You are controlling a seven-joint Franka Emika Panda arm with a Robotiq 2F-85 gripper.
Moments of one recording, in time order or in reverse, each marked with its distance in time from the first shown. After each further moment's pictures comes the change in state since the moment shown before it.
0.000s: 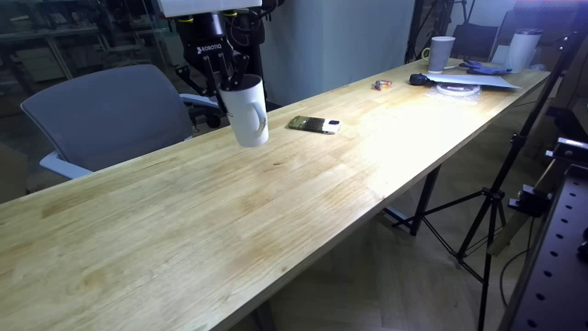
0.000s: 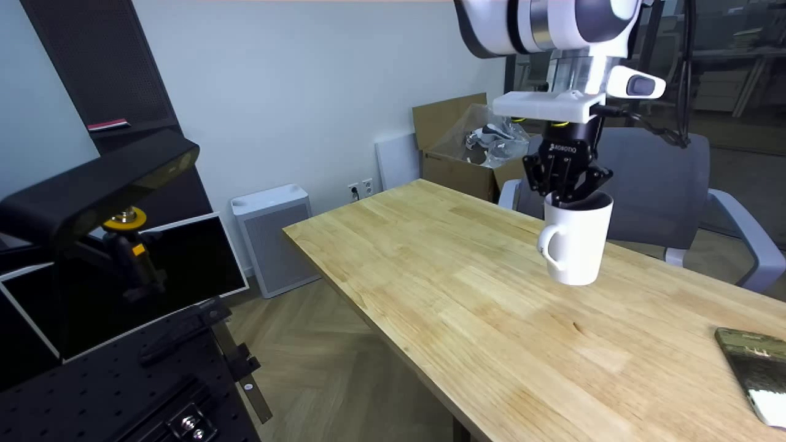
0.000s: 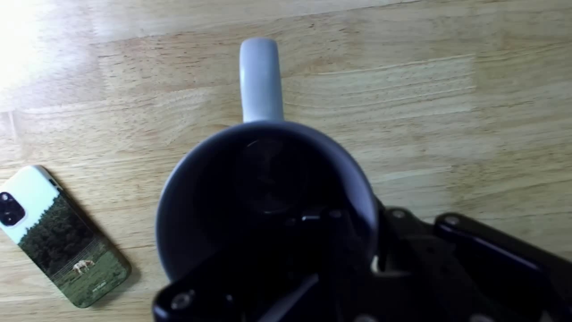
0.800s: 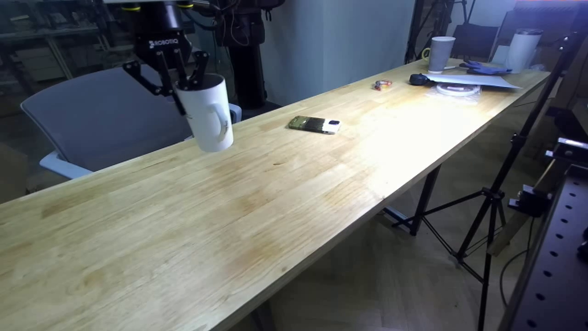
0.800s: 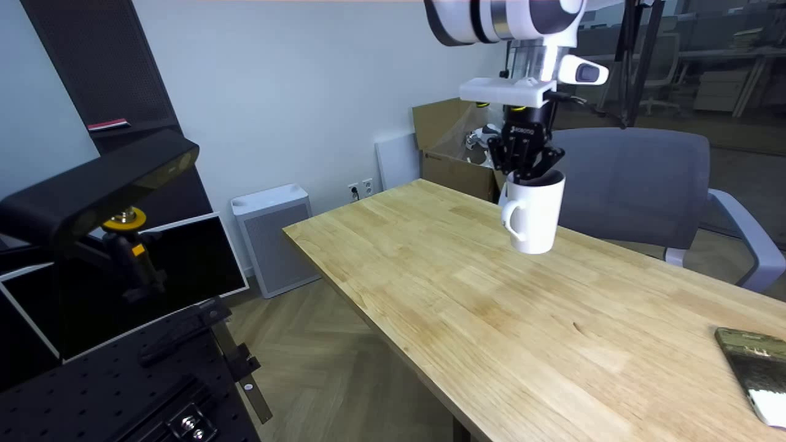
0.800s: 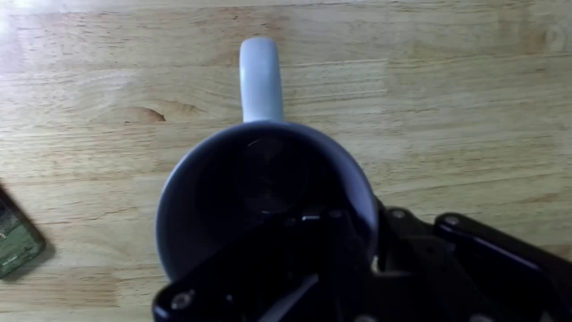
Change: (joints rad) arm 0.047 0.000 0.061 0.041 0.008 -0.007 0.002
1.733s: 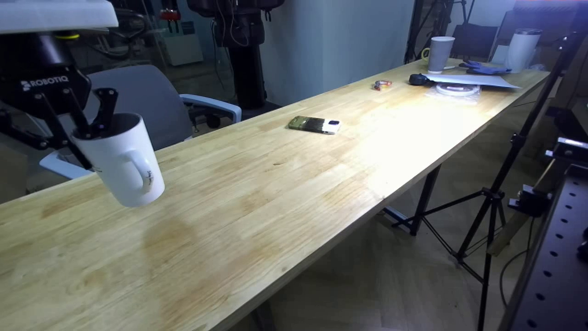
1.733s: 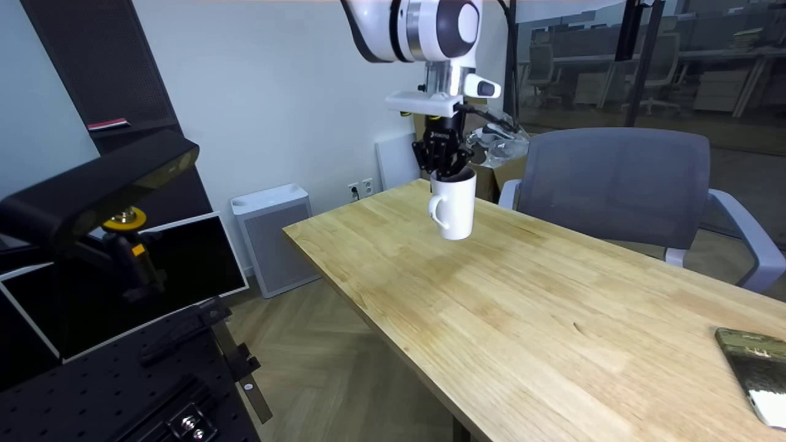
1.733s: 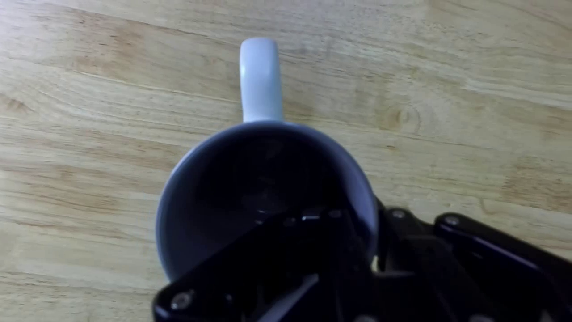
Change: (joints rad) arm 0.168 0.046 0.061 0.032 -0.010 0.001 -0.002
